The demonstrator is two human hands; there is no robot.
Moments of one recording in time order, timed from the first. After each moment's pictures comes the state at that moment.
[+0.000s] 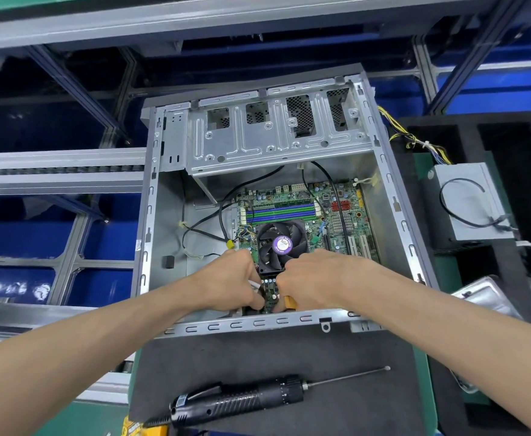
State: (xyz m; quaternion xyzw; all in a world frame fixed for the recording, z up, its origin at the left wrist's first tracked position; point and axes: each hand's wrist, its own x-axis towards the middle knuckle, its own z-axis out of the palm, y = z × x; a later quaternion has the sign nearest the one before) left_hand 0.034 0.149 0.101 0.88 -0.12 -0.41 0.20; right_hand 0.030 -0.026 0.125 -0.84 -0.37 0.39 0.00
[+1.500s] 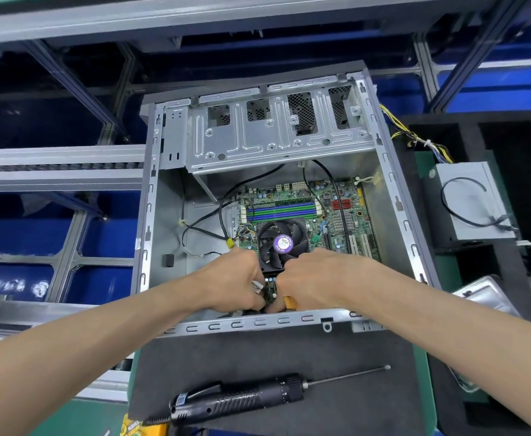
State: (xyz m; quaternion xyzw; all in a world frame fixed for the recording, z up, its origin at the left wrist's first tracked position) left_hand 0.034 0.145 0.104 0.90 -0.21 -0.36 0.14; right_hand 0.030 -0.027 0.125 -0.83 -0.41 0.38 0.01
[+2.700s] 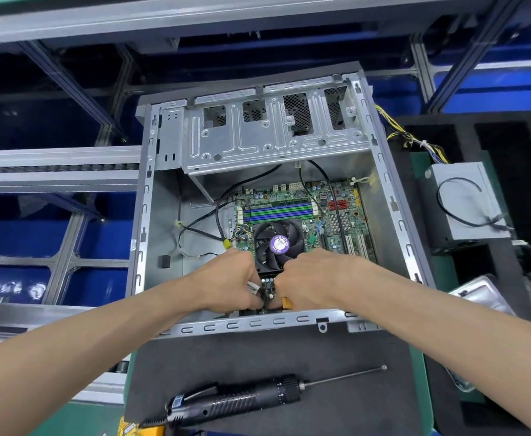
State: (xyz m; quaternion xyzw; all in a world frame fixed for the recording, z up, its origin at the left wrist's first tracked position) left_hand 0.034 0.145 0.107 0.89 -0.22 -0.36 0.15; right_hand 0.030 -0.024 0.117 -0.84 -0.38 0.40 -0.03
